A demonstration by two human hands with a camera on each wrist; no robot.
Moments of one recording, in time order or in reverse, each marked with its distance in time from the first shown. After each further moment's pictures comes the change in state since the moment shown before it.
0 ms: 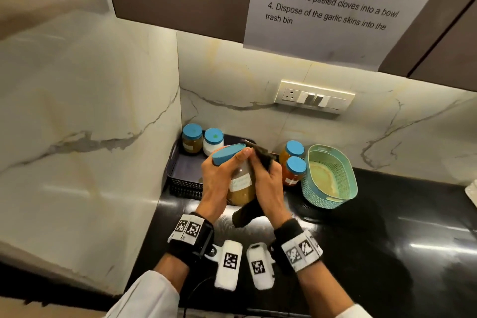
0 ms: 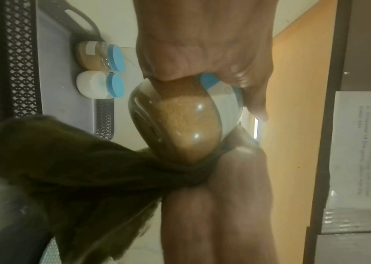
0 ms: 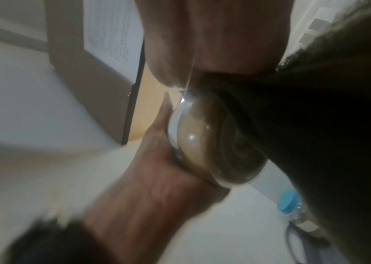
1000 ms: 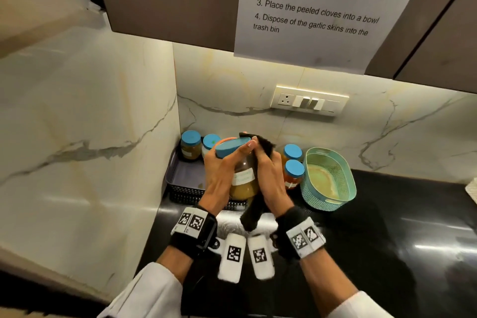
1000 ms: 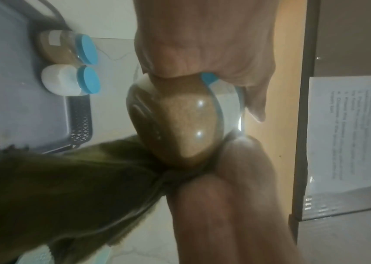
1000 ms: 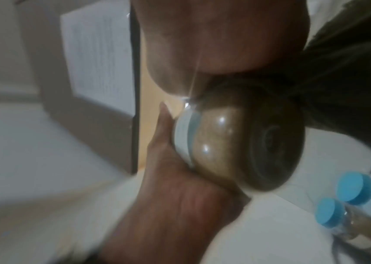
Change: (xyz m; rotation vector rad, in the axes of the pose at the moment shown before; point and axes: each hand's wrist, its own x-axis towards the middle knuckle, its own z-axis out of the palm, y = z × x) left_hand 0.012 0.012 0.018 0.023 -0.047 0.052; right_hand 0.013 -0.033 0.000 0.006 -0.011 0.011
